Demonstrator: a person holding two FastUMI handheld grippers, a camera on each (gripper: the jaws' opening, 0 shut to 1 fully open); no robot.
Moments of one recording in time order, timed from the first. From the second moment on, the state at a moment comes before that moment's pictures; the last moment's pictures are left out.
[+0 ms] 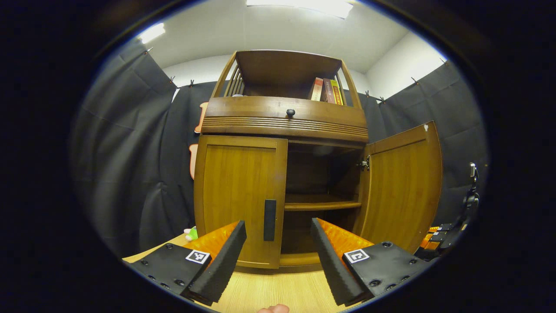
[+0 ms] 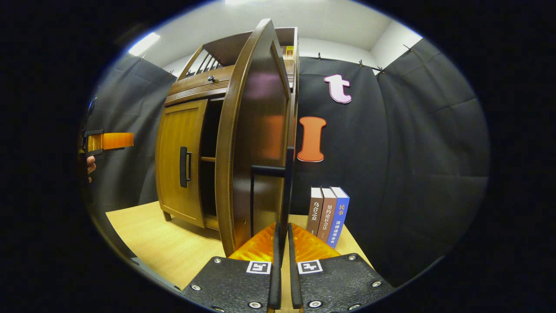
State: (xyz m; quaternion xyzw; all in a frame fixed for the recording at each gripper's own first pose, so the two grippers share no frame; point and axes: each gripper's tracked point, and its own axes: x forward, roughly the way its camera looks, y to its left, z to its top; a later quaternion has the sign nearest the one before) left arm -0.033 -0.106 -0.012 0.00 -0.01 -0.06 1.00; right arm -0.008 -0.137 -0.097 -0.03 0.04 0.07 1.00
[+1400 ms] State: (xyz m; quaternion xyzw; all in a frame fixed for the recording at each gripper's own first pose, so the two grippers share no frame) left arm -0.017 -0.095 -0.029 0.02 0.01 -0.05 1.00; right arm -0.091 -0.126 -0.060 0.01 0.03 0.05 1.00
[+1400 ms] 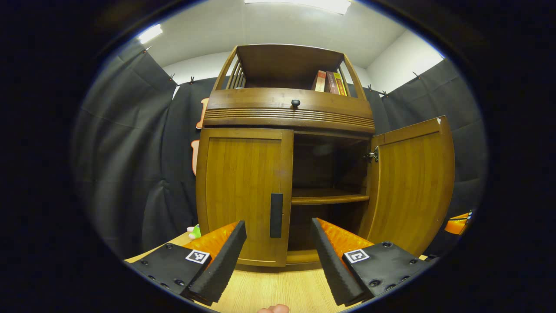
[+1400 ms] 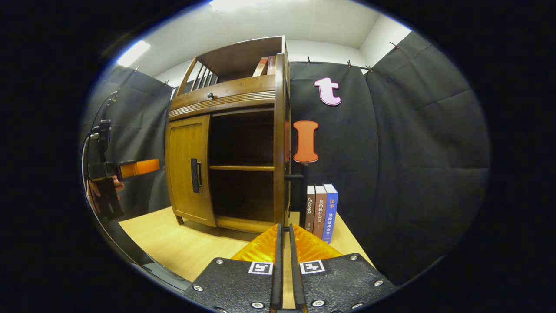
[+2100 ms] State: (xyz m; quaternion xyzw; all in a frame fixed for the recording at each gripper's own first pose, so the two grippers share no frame) left arm -0.003 -0.066 -0.018 0.00 0.02 -0.05 1.00; right arm -0.047 -0.047 -0.059 0.01 0.04 0.04 1.00
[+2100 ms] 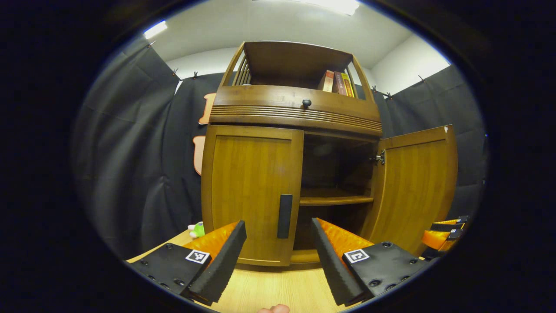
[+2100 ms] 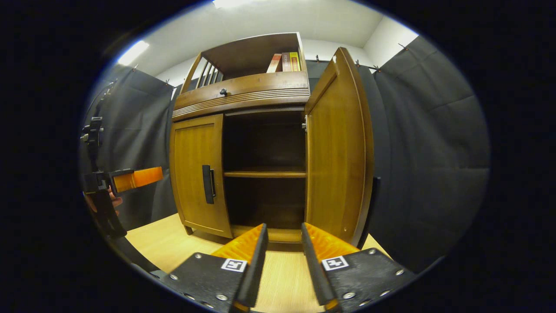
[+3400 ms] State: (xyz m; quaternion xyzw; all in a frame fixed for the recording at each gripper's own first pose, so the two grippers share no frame) left arm 0.187 -0.101 -0.104 0.02 0.10 -0.08 0.99; right arm -0.064 -0.063 -0.048 0.02 0.03 0.02 1.00
